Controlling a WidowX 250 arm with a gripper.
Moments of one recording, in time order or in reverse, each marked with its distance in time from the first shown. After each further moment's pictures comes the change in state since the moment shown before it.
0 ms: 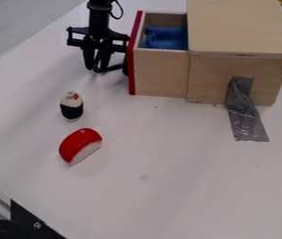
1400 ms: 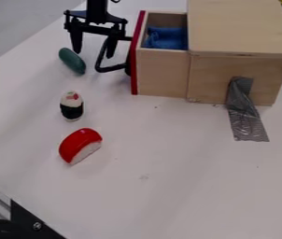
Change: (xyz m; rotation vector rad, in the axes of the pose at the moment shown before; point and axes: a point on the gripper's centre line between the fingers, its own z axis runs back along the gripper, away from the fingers) arm 0.008 0.006 0.028 0.006 -0.055 -0.008
